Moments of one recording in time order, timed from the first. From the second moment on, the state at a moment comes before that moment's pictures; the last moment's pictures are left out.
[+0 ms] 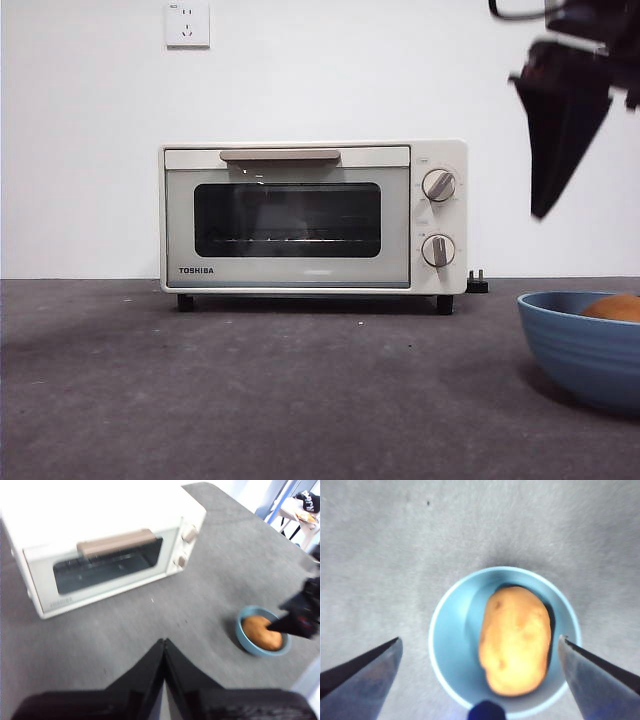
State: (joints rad) left arm -0.19 0.97 1.27 -0.85 0.45 0.05; right arm 0.46 1.14 0.91 -0.86 0.00 0.27
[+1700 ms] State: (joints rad) left arm -0.28 1.82 1.55 -0.35 0.43 0.11; right arm 0.46 0.74 0.99 -0.88 0.00 0.20
